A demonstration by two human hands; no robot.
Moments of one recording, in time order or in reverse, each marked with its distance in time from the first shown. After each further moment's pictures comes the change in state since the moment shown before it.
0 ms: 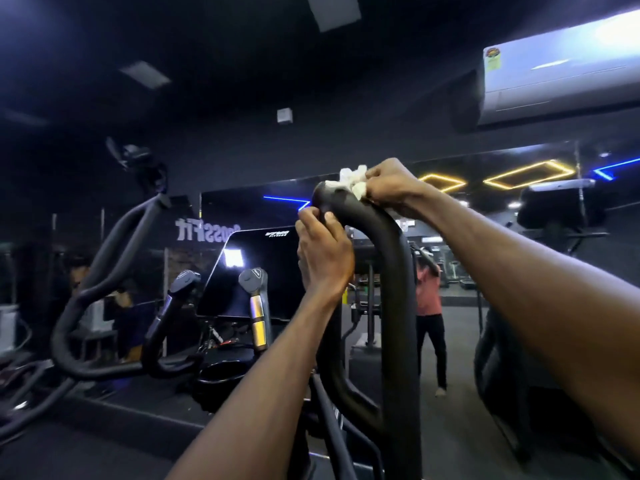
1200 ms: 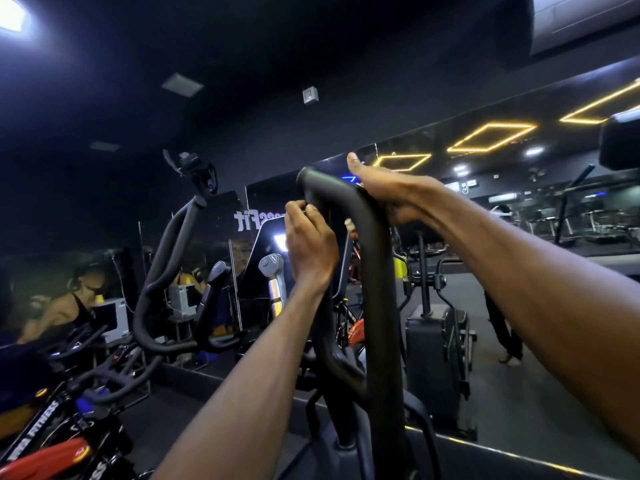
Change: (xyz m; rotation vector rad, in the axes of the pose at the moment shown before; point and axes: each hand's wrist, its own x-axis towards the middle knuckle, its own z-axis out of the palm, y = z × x) left_hand -0.013 0.000 0.007 0.148 0.178 0.143; right_hand -0.042 0.029 -0.011 0.731 -0.656 0.219
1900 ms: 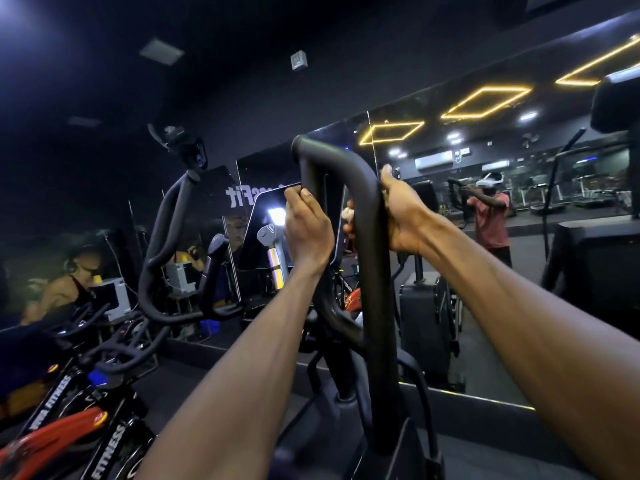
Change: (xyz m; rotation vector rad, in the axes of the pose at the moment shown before) left_hand -0.023 -0.016 -0.010 0.114 -0.063 -0.010; right_hand -0.052 0.076 0.025 0.619 0.056 -0.061
